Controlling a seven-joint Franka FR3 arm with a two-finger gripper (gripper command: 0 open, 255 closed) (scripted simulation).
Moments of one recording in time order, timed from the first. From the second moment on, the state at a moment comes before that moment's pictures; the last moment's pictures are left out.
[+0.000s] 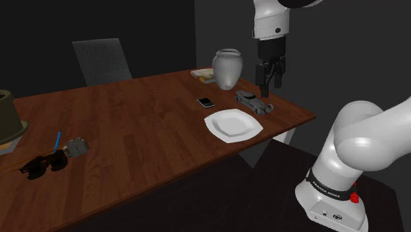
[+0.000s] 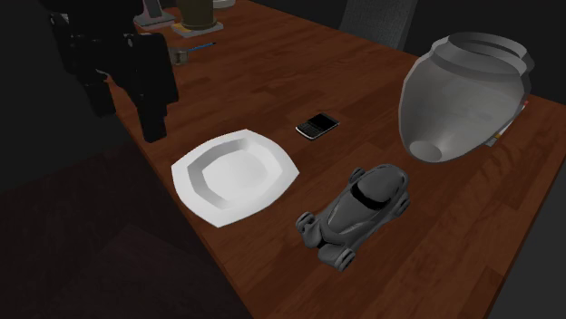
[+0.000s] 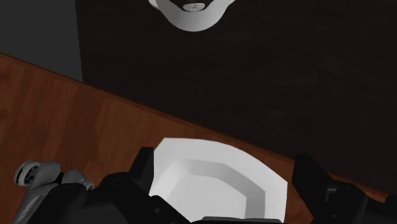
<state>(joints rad) 0.00 -0.80 0.03 -2.45 0.02 1.44 0.14</state>
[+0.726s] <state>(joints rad) -0.03 -0.52 -0.02 -2.41 0.01 1.73 0.12</state>
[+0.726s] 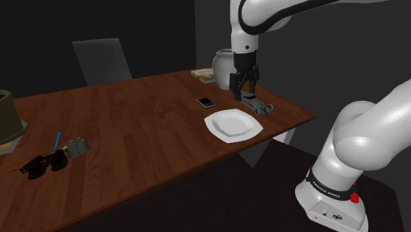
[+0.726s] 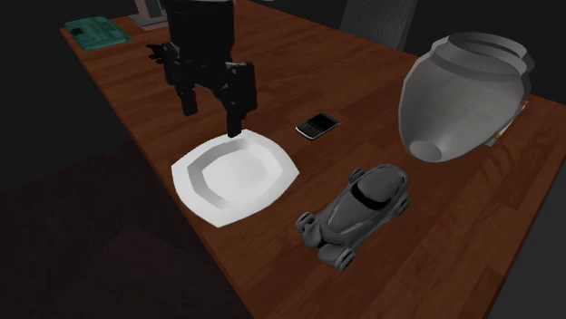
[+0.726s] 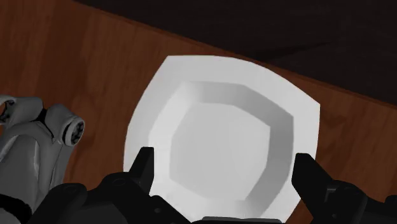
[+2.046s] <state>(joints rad) -0.09 0.19 -0.10 -1.93 0.08 2.07 0.02</state>
